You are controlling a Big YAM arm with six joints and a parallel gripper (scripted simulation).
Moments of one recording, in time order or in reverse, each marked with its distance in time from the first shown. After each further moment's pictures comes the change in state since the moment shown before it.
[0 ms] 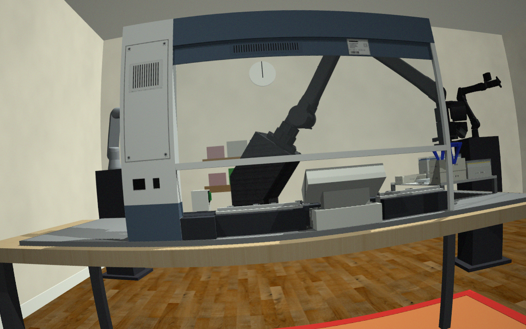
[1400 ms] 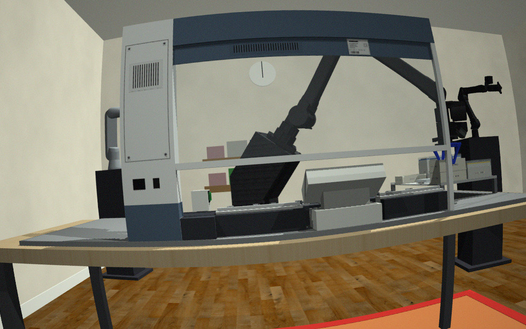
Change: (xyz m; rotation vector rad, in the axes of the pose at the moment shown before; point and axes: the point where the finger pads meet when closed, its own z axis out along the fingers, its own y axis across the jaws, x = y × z) arm 0.000 0.000 0.000 0.000 0.001 0.000
